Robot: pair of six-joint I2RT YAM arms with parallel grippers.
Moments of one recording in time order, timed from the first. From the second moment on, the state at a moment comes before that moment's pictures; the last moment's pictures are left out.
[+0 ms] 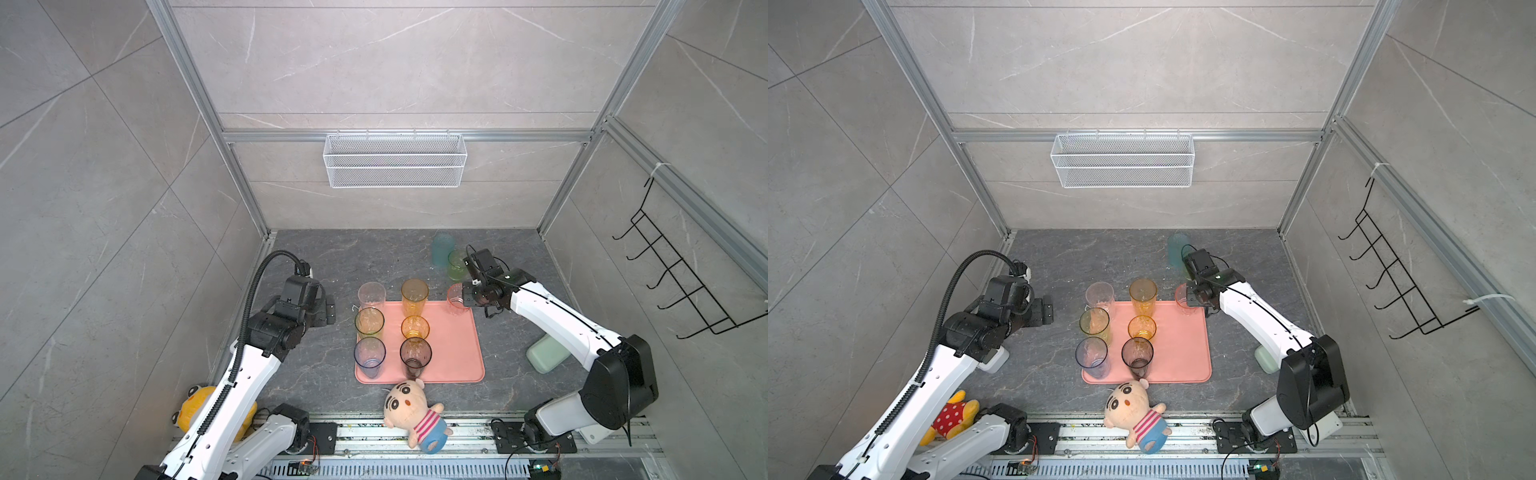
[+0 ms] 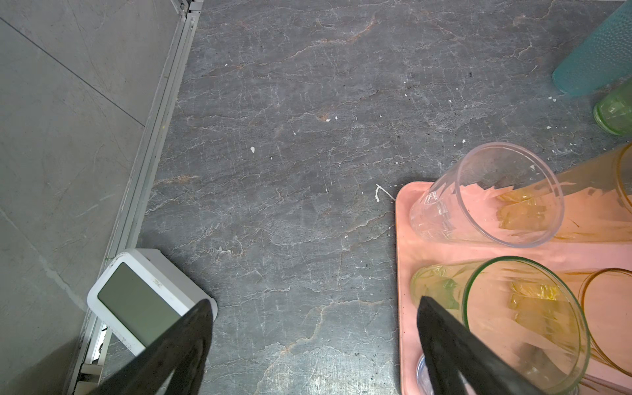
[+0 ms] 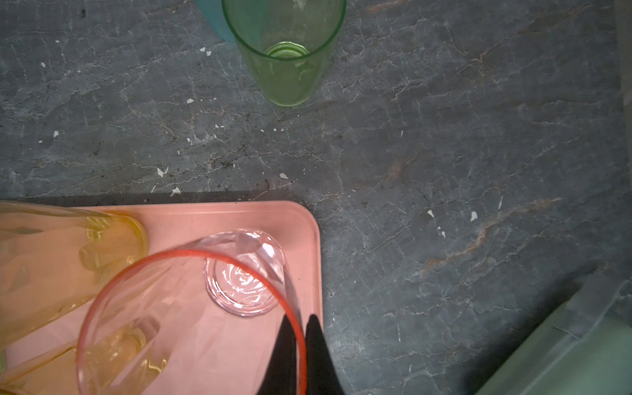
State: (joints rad) left arm -0.37 0.95 1.04 -0.93 -0.30 -0.28; right arm 0.44 1.51 1.21 -0.79 0.25 0.39
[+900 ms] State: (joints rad) left arm -0.37 0.95 1.04 -0.93 -0.30 -0.28; right arm 0.41 1.61 1.14 -0.69 0.21 0.40
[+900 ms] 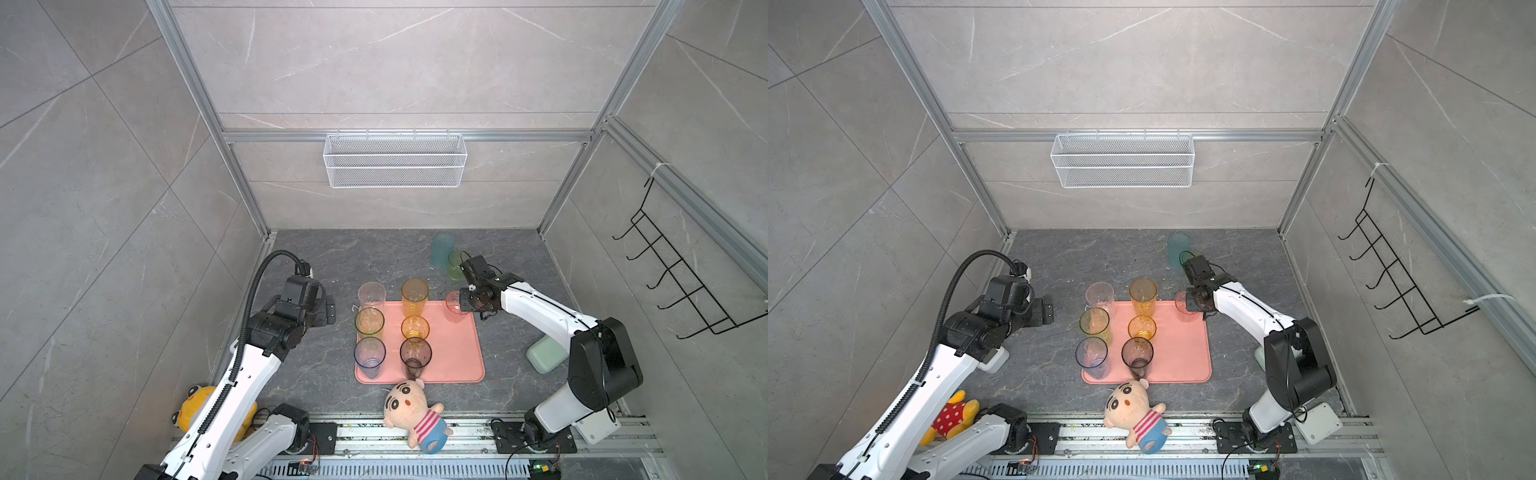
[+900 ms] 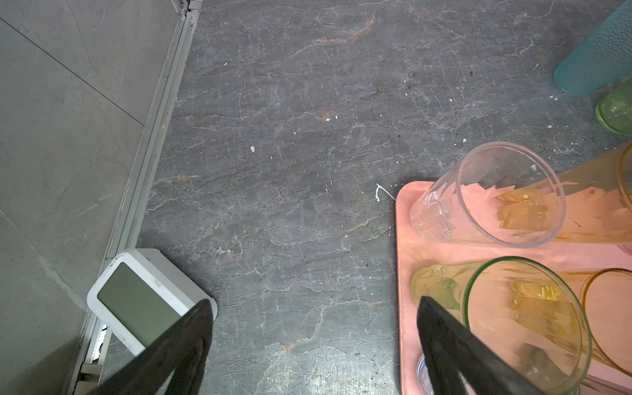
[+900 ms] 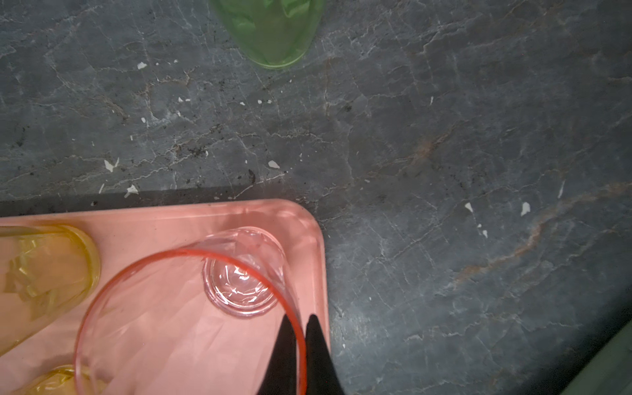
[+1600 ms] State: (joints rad) left arm -0.37 0.96 1.04 -0.93 -0.30 -0.28; right arm 0.41 1.61 1.14 -0.67 0.19 0.42
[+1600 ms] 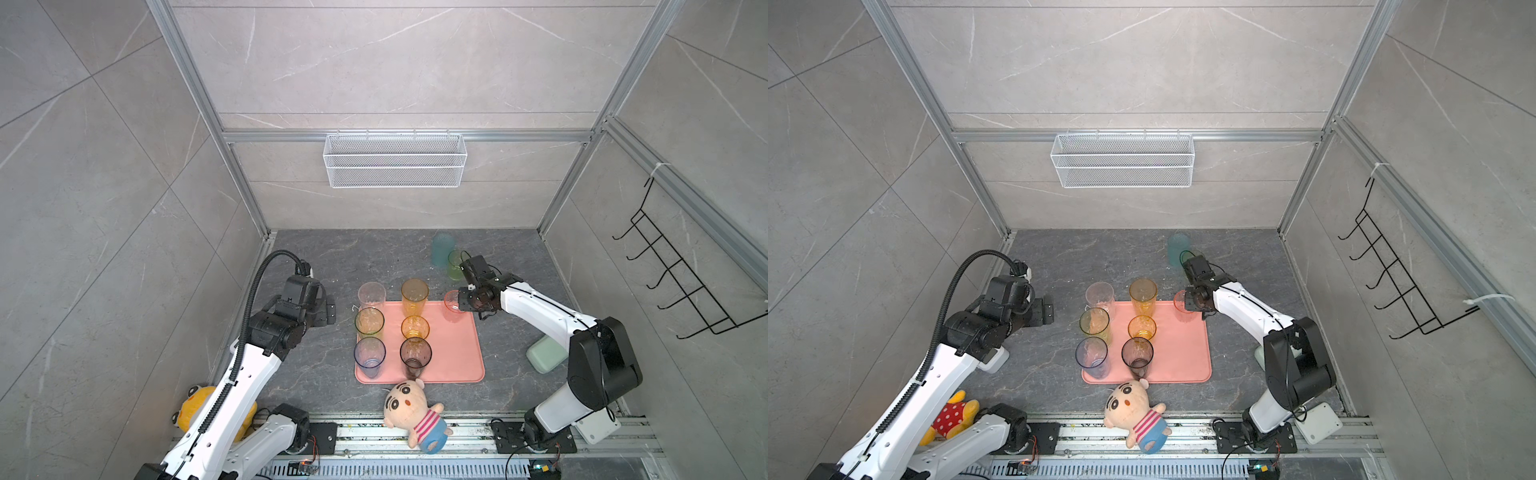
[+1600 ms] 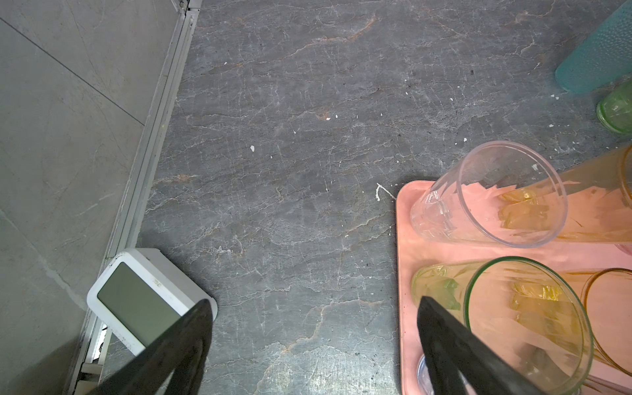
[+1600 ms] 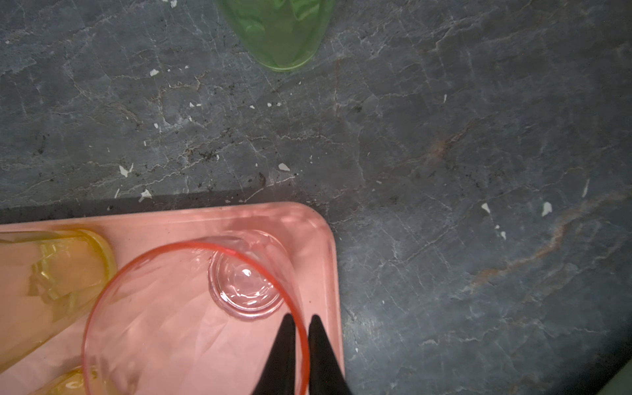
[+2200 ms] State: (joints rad) left arm -0.37 0.96 1.04 -0.93 -0.30 -0.28; right arm 0.41 1.57 1.29 -0.75 0.18 0.41
